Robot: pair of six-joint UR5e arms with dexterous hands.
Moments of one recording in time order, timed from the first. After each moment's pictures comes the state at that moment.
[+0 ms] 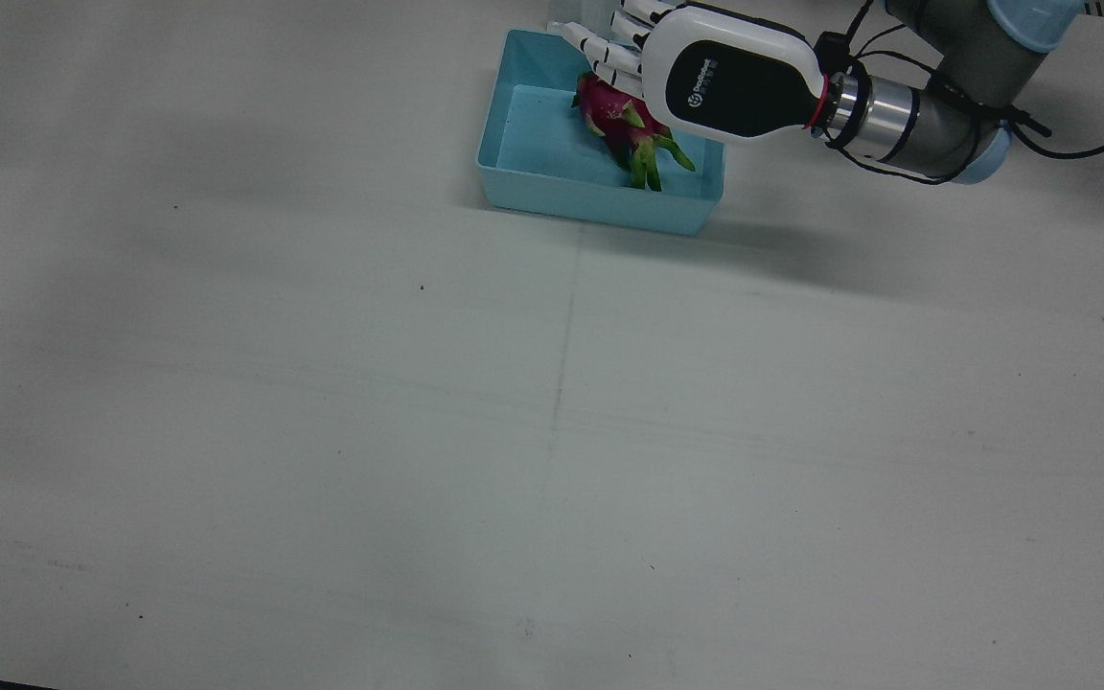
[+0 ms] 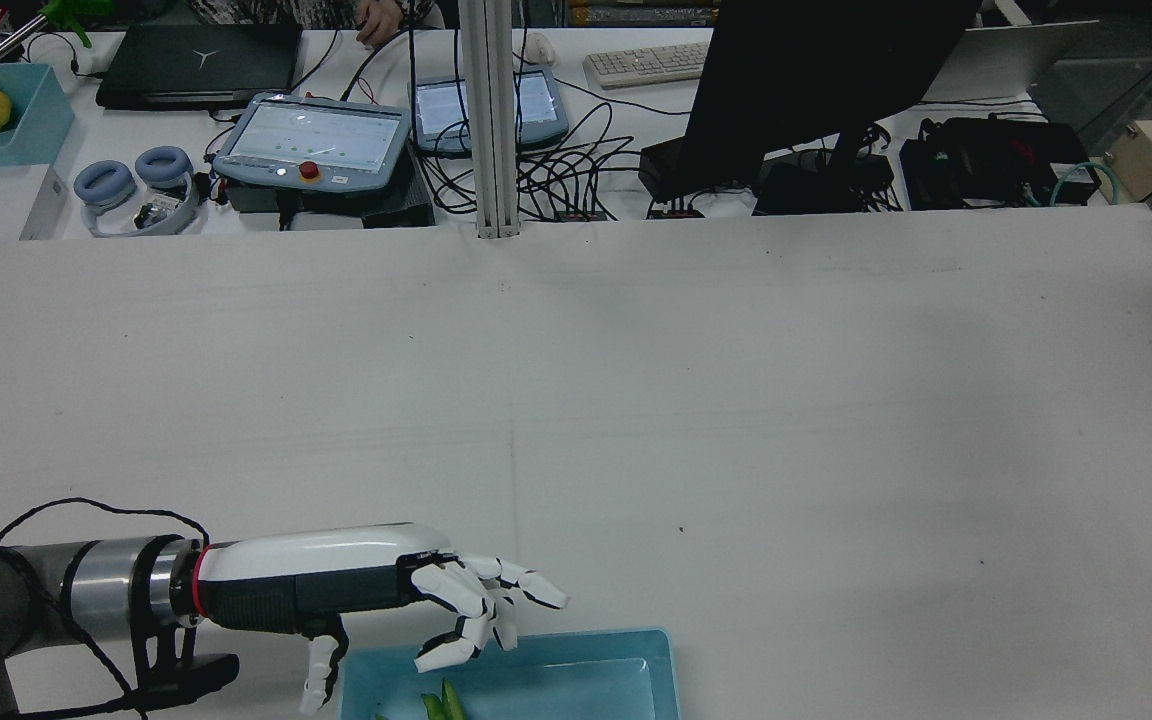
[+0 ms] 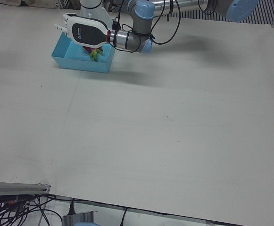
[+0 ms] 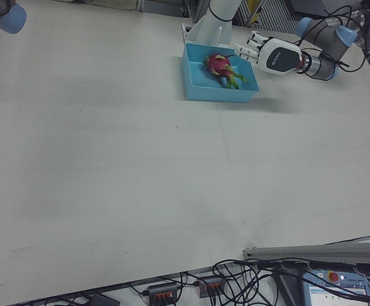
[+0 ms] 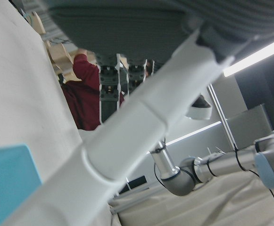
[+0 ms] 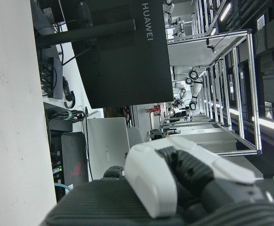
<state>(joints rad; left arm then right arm) -0.54 -1.84 -2.03 -0.25 1.90 0.73 1.51 -1.65 1.62 -3.27 -1.57 0.14</state>
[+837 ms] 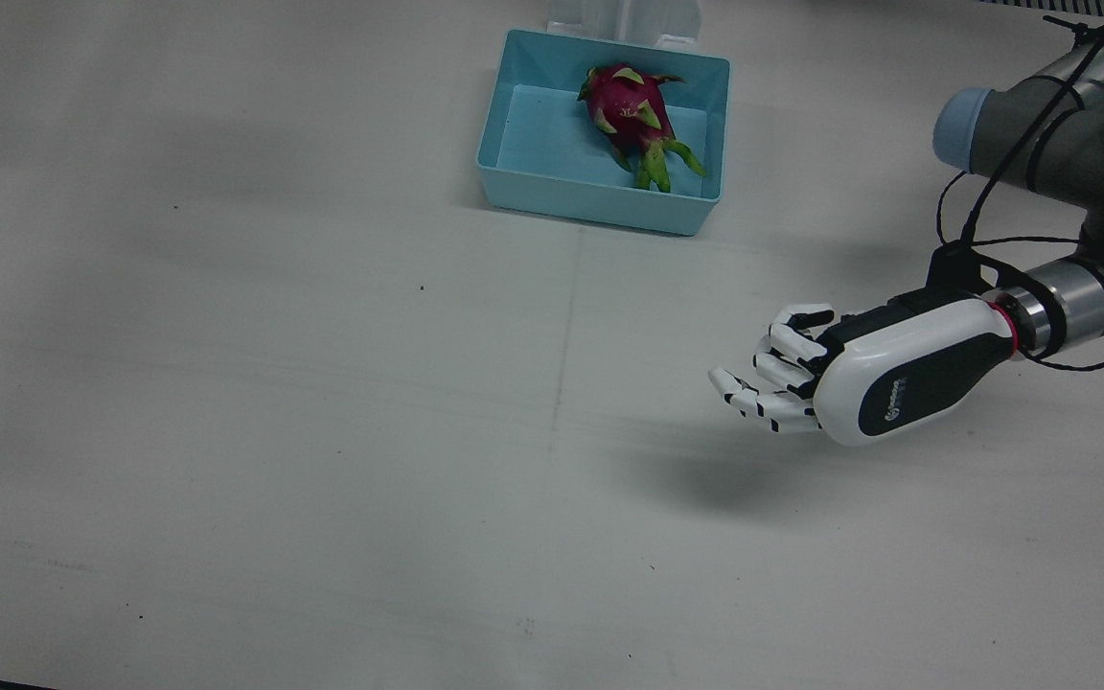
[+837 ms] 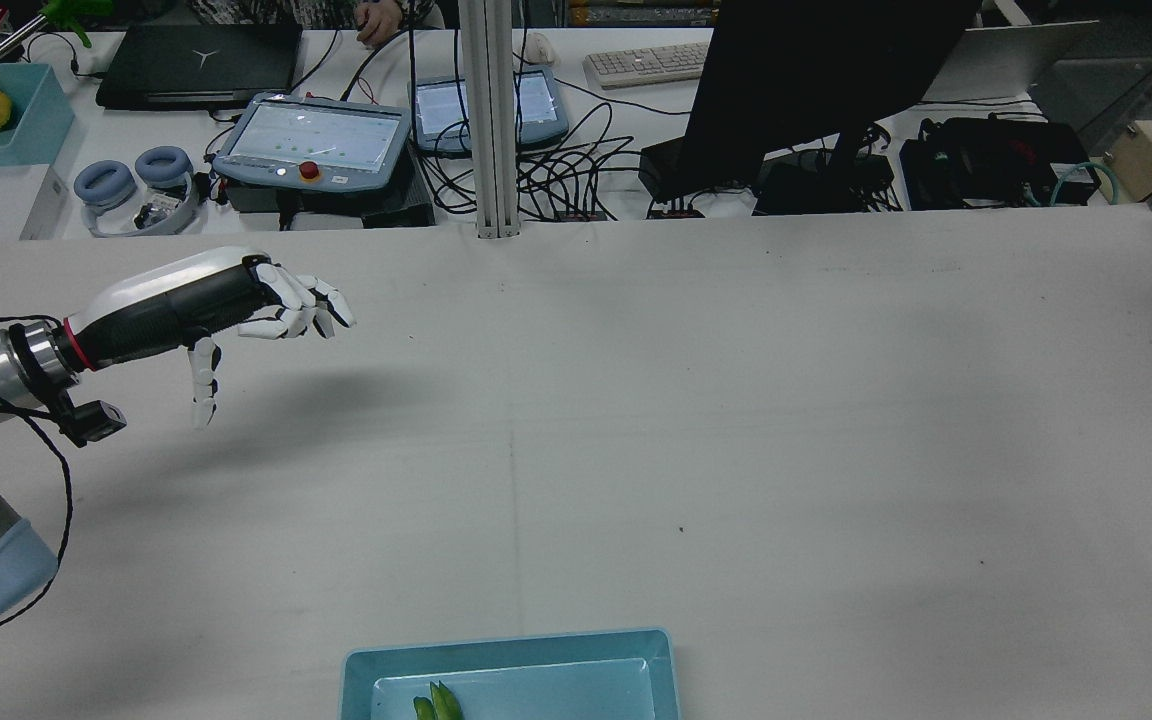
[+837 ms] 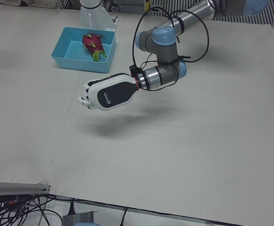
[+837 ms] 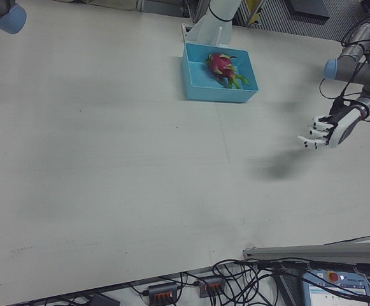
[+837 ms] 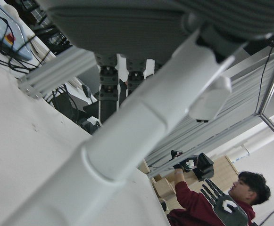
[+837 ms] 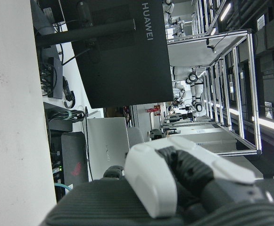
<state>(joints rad) -0.91 -1.92 -1.71 -0.13 1.76 0.71 1.51 -1.65 1.62 -3.27 -1.57 0.14</state>
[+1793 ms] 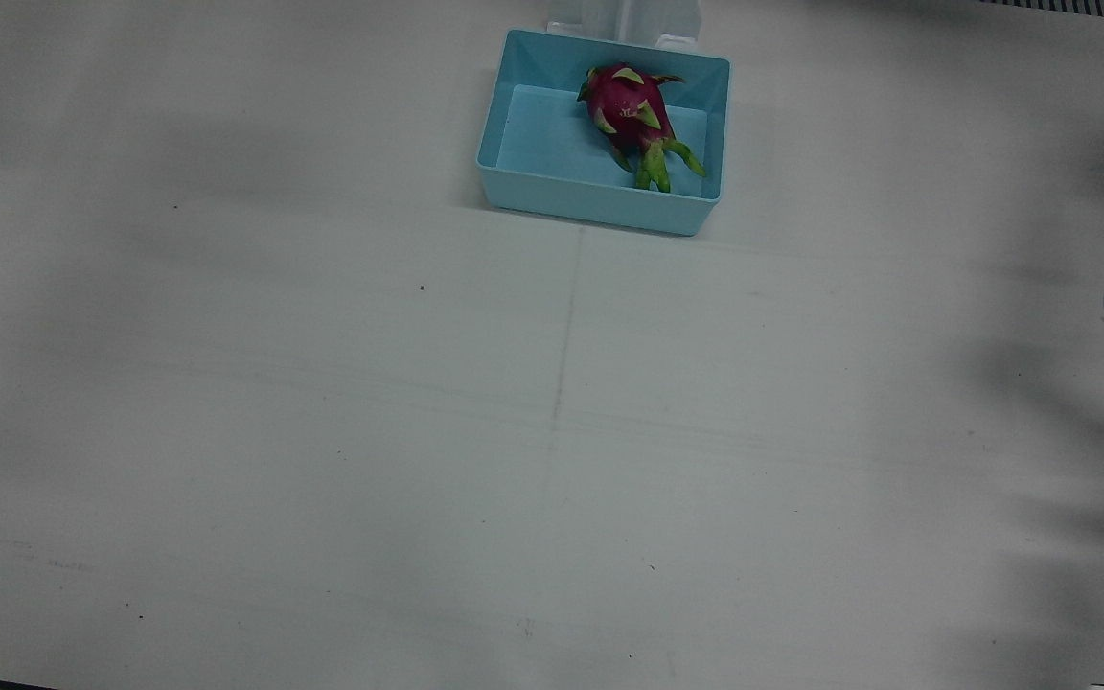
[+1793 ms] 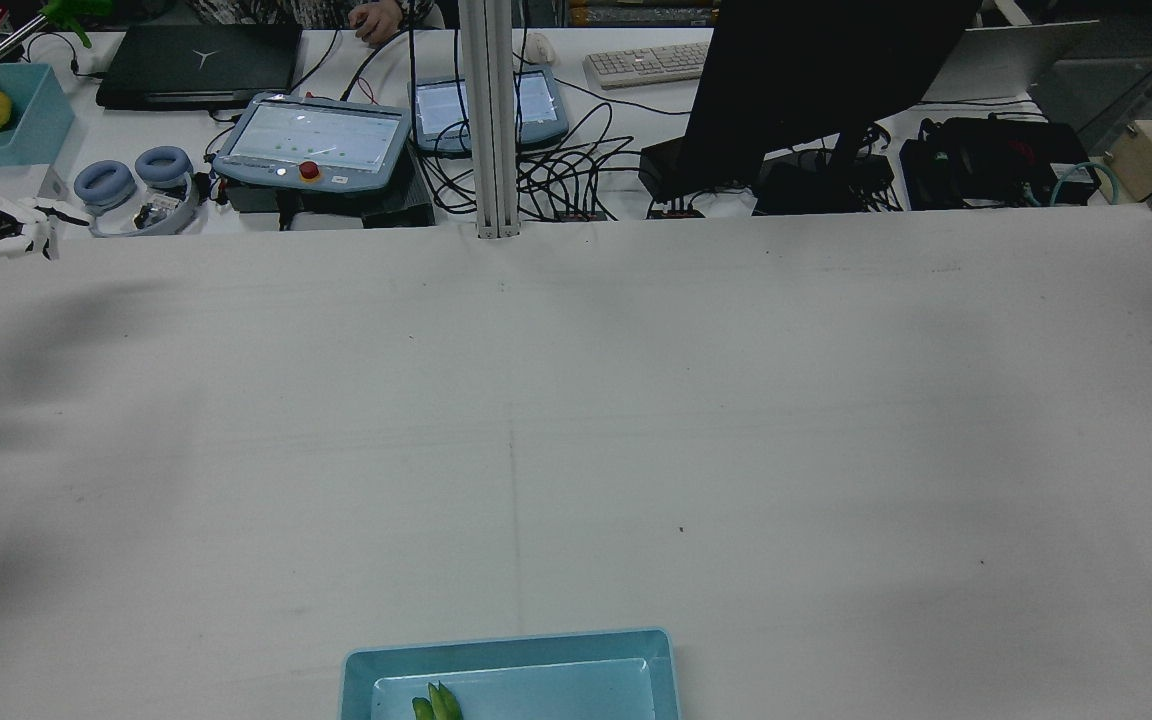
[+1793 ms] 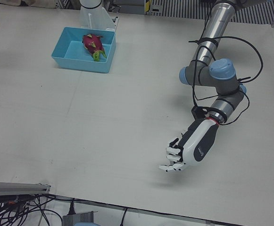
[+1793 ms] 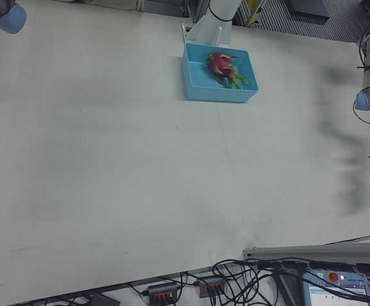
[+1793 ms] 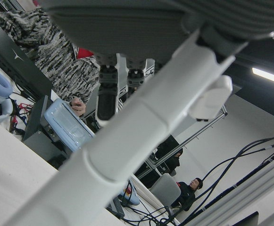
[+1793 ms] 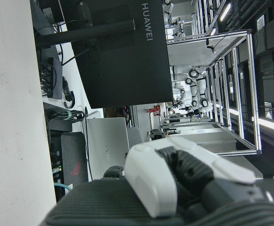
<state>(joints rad) -1.16 -1.86 -1.29 -0.36 1.57 0.72 1.51 -1.65 1.62 -3.27 -1.57 0.14</state>
